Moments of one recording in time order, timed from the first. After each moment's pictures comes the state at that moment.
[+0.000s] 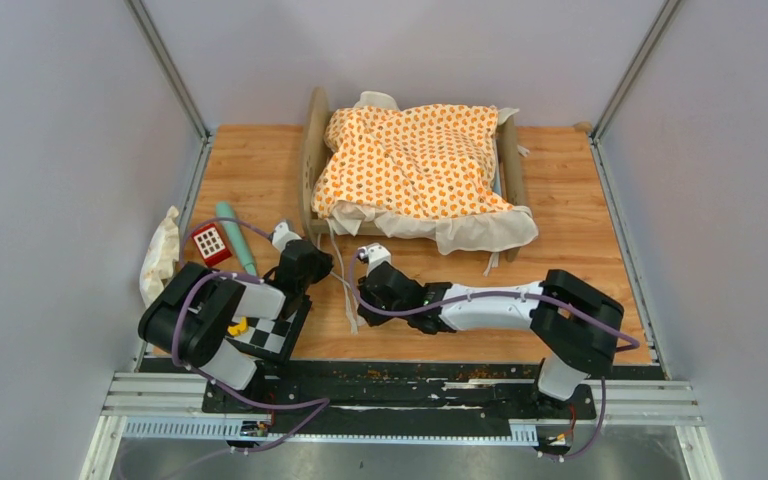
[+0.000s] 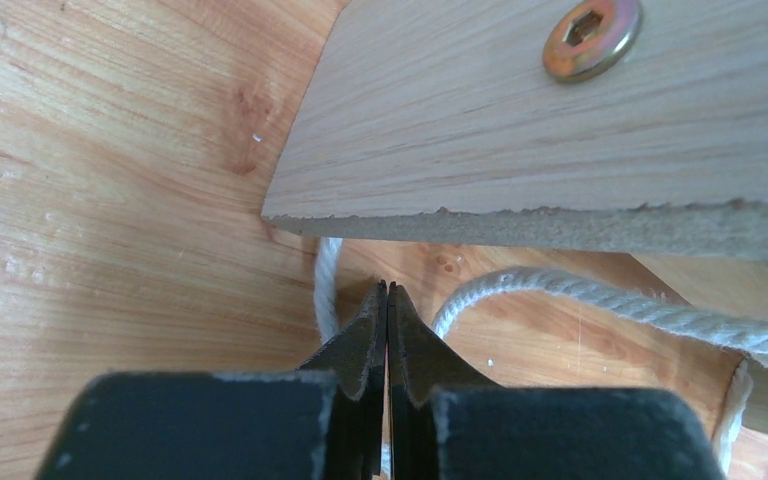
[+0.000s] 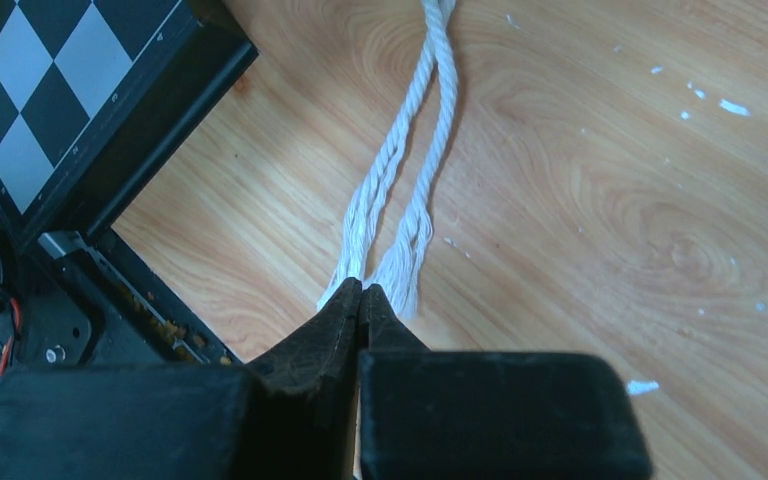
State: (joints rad) left arm -0.44 1.54 0.36 0.63 -0.24 -0.94; right arm 1.14 1.64 0.88 0.06 0.13 0.61
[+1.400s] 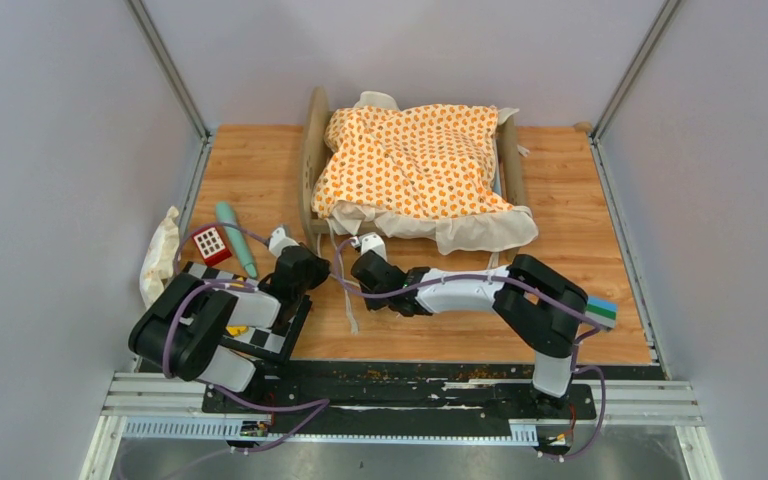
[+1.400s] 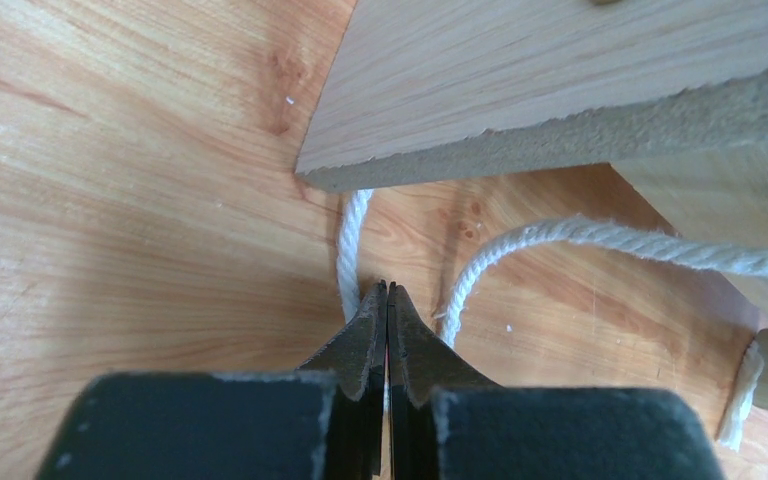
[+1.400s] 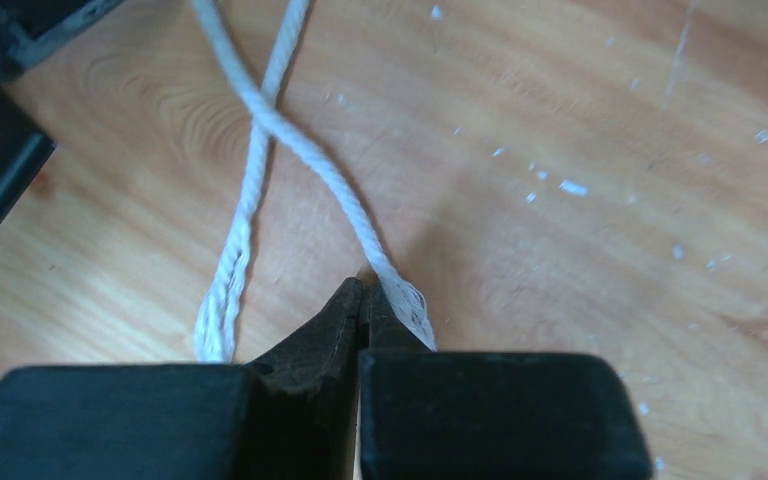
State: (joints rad) left arm -0.44 1.48 0.31 0.61 -0.24 -0.93; right arm 1.07 1.84 1.04 -0.06 0.24 0.56
